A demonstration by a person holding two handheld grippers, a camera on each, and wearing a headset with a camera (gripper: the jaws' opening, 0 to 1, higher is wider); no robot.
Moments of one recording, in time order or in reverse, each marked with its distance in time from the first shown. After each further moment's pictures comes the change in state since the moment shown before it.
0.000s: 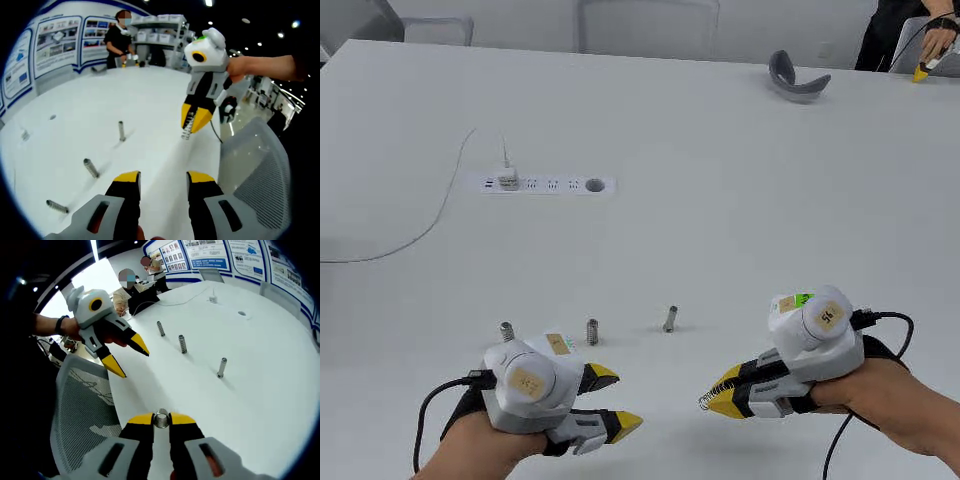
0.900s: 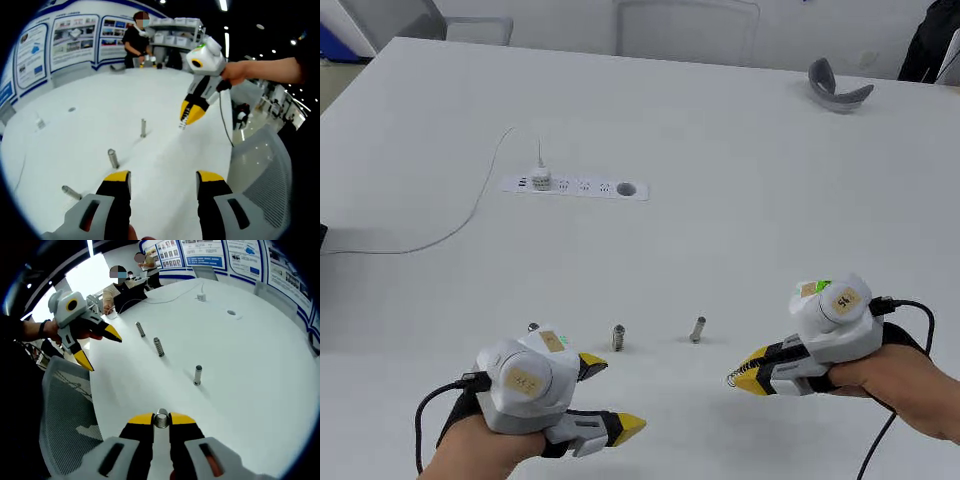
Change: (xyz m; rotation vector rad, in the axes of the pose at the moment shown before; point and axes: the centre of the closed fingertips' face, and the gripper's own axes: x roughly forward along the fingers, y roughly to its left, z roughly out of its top) left arm -0.027 0.030 -0.006 -0.079 -0.025 0.119; right arm 0.007 -0.055 0.018 -0.005 0.031 -0.075
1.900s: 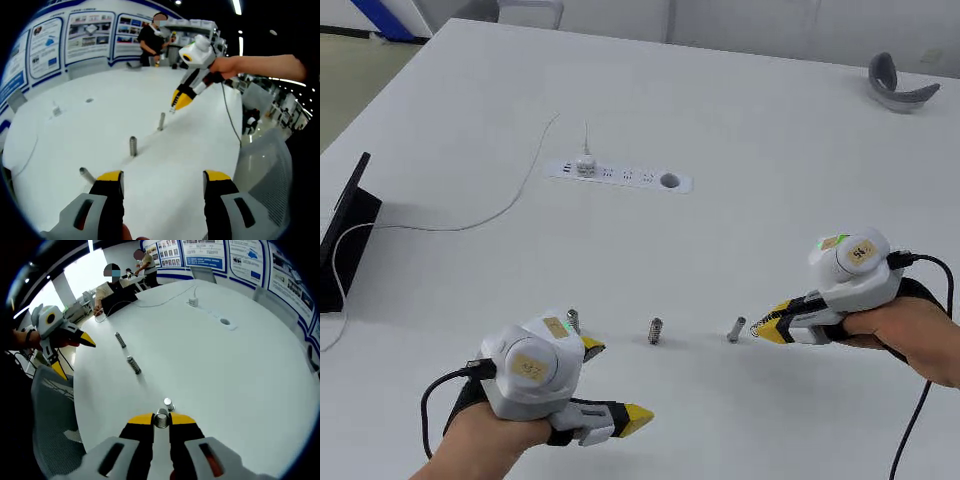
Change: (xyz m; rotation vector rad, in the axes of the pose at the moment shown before) left arm -0.027 0.026 -0.016 -0.079 -0.002 0.093; right arm 0.021 -0.052 0.049 -0.047 0.018 -0.049
